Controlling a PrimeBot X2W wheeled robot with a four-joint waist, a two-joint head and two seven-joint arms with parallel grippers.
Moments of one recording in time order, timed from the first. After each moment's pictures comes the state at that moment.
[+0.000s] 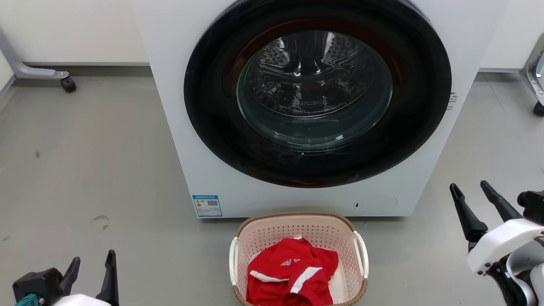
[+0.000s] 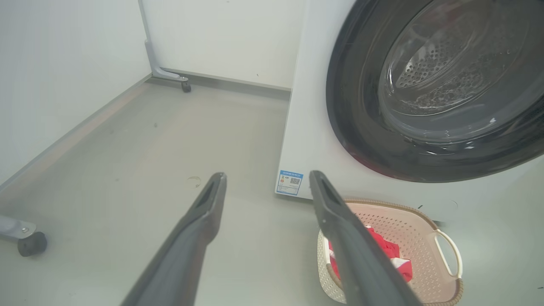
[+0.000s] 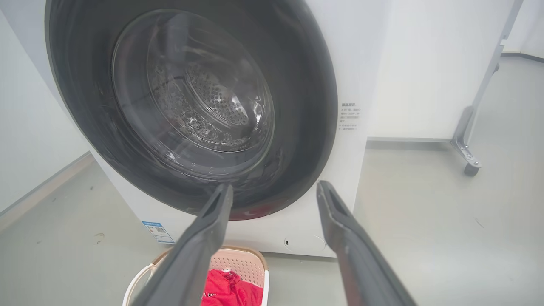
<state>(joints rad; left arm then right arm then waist) 0.10 0.63 -0.43 -0.11 -0.84 0.45 -0.04 -0.11 -0.14 0.15 0.21 0.50 0.13 0.04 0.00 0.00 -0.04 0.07</state>
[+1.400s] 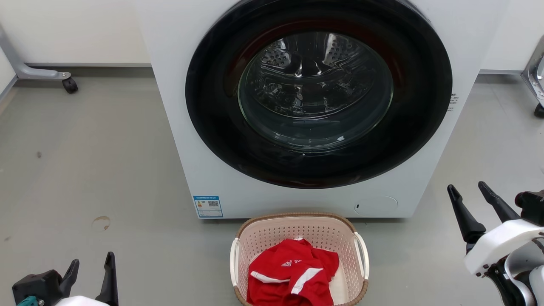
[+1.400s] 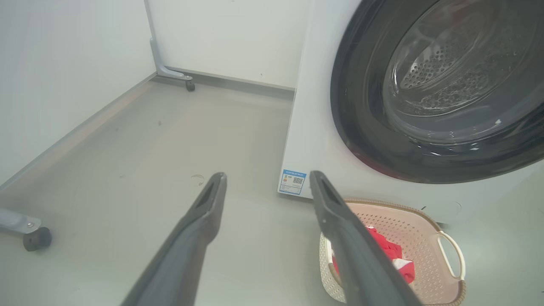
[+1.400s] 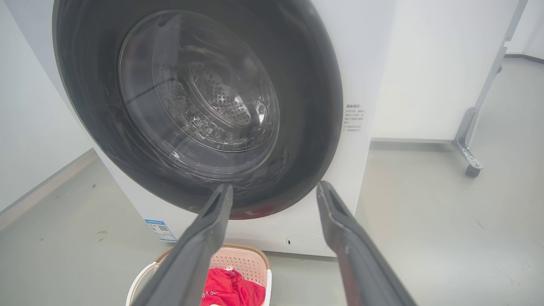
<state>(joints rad) 0.11 0.63 -0.43 -0.12 -0.84 0.46 -0.04 -0.09 -0.11 0.12 0.15 0.47 0.13 0.08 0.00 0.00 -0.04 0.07</state>
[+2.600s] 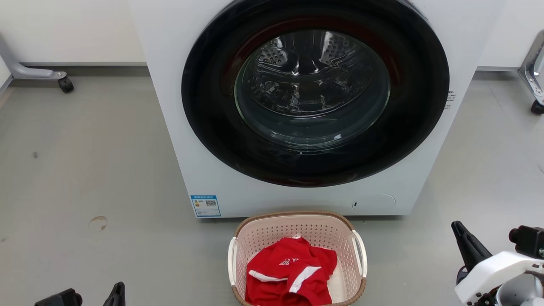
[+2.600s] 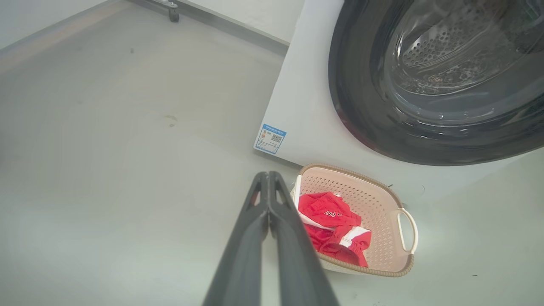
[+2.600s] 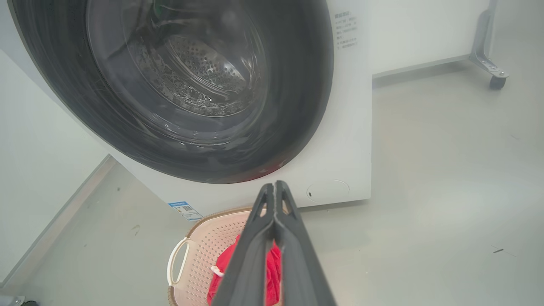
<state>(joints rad) 0.14 0.49 -0.42 -0.02 -0.94 0.39 -0.03 0.00 -0.05 0.11 0.22 0.61 0.13 0.08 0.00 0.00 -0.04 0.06</state>
